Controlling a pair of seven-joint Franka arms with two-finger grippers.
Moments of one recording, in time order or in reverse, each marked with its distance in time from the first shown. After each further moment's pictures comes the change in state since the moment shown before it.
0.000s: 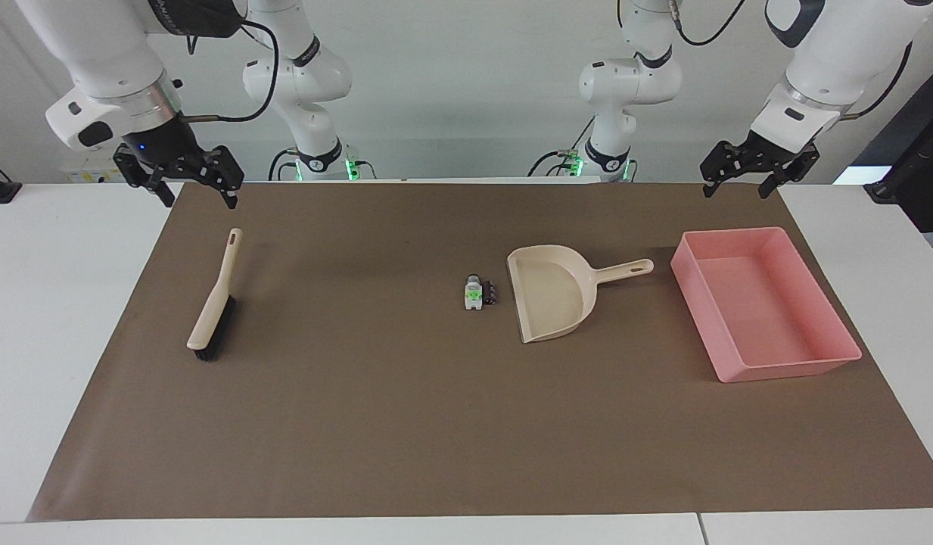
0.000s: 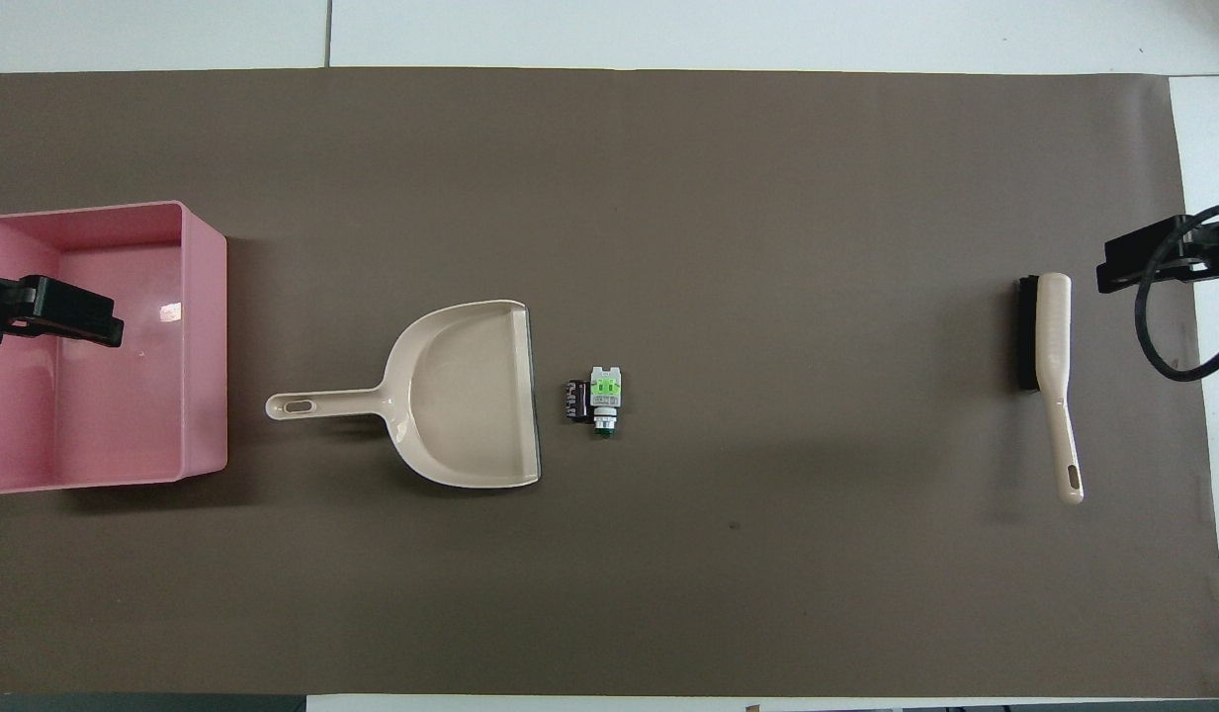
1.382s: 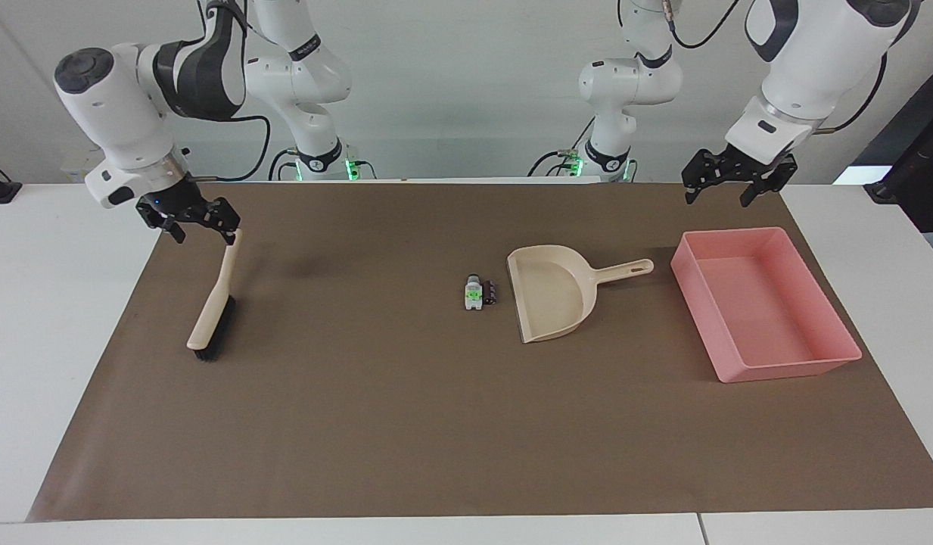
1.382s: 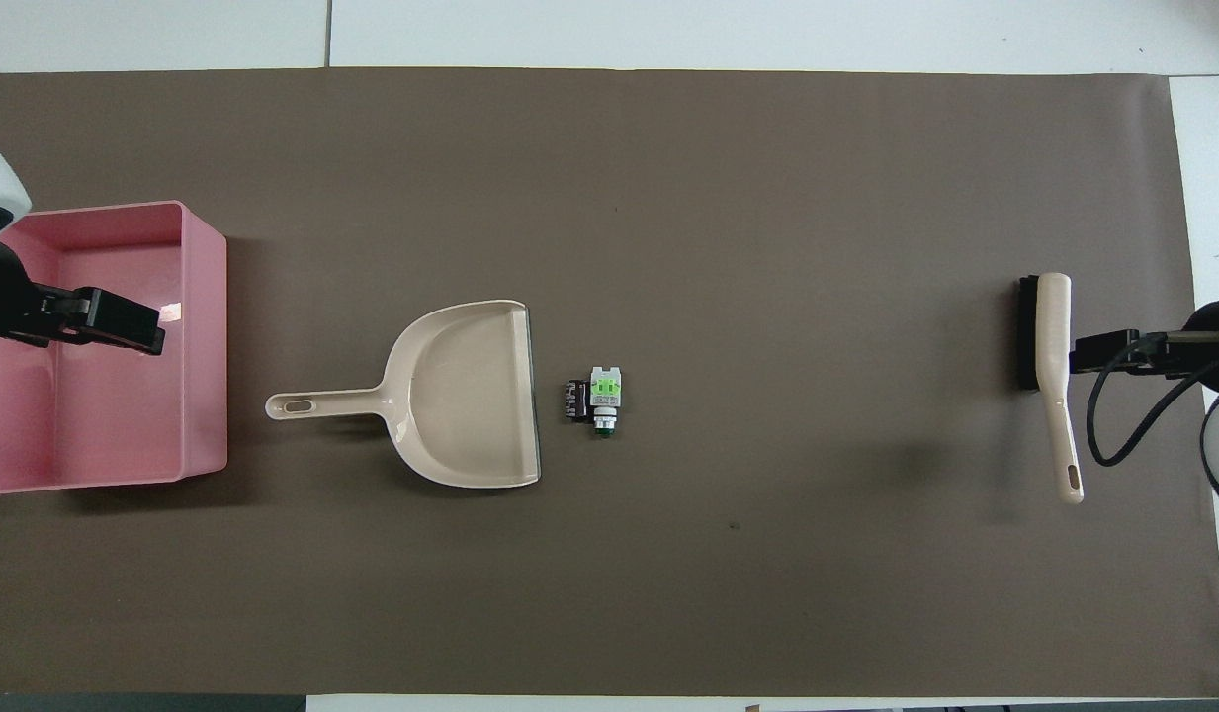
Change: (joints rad) left arm -0.062 -0.006 -0.008 -0.060 -0.006 0.038 0.043; right arm -0.150 -0.181 -0.007 -0.655 0.000 0.469 -0.141
